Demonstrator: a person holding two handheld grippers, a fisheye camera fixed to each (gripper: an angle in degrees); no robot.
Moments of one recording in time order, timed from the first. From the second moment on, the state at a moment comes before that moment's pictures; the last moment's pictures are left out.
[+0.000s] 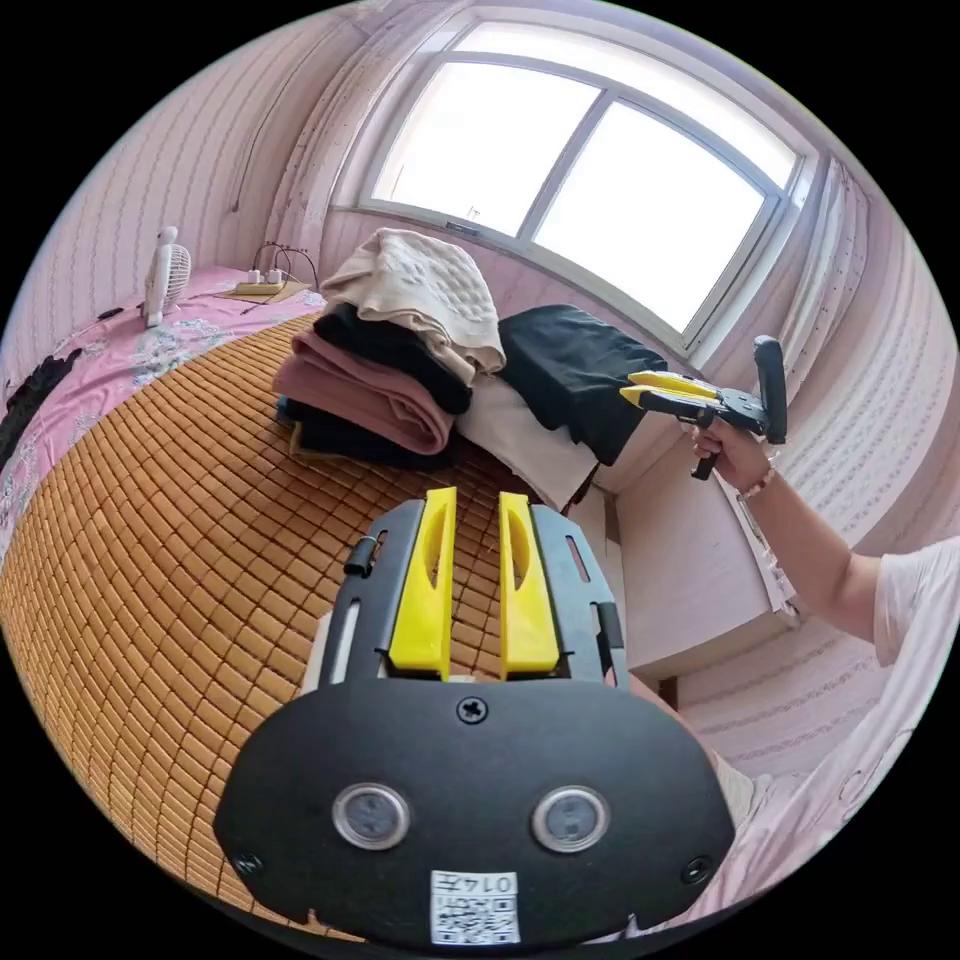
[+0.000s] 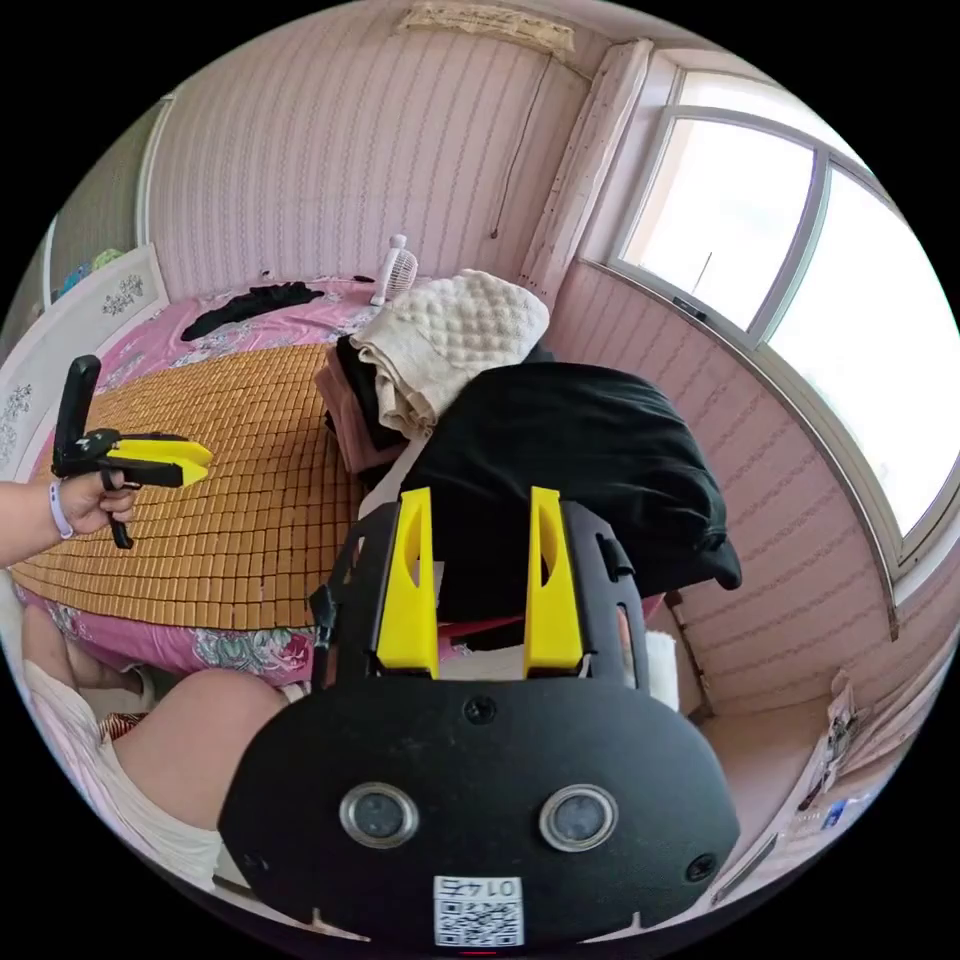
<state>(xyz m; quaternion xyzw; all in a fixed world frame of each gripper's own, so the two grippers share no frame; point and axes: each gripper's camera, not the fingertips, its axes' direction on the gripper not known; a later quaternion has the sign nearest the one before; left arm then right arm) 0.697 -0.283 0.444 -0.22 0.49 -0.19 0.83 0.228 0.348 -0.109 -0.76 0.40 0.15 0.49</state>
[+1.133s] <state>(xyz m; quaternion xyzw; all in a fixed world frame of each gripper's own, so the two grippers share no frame) 0.459 -0.291 0.205 -0.17 0.33 -0.27 0.89 0.183 0.255 0.169 -0.48 0.09 0.30 0.82</state>
